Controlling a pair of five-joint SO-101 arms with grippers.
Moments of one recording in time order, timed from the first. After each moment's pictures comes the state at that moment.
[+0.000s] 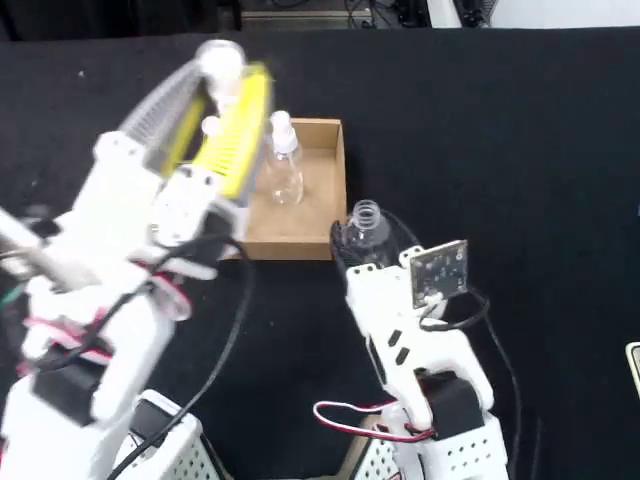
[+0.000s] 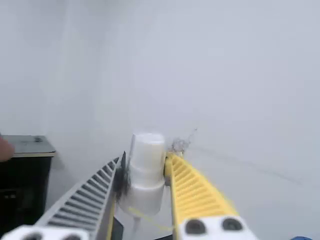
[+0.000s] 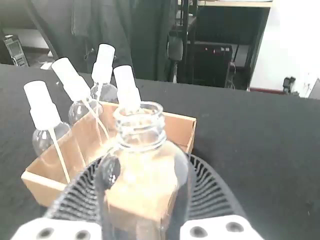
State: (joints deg) left arm 24.8 -63.8 26.2 20.8 5.4; right arm -16.2 -102.8 86.6 37.4 -0.7
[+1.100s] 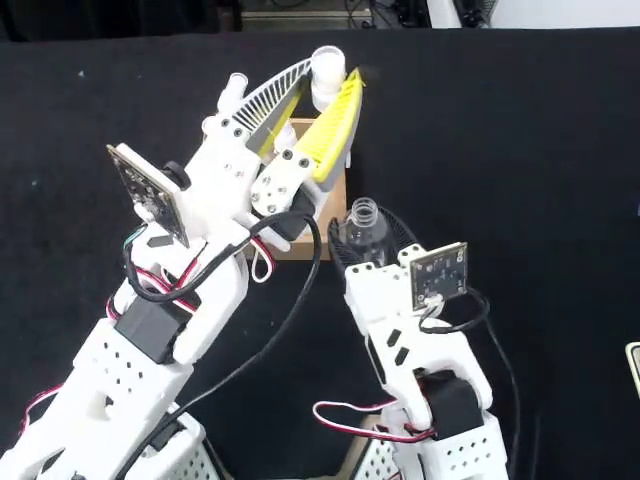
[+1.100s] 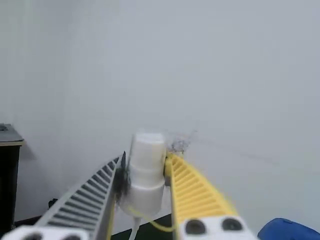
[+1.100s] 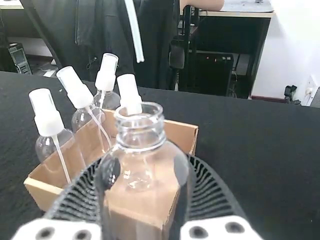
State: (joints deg) left arm 31.2 -52.5 34.0 3.5 5.4; right arm -16.6 -102.8 86.4 37.4 -0.7
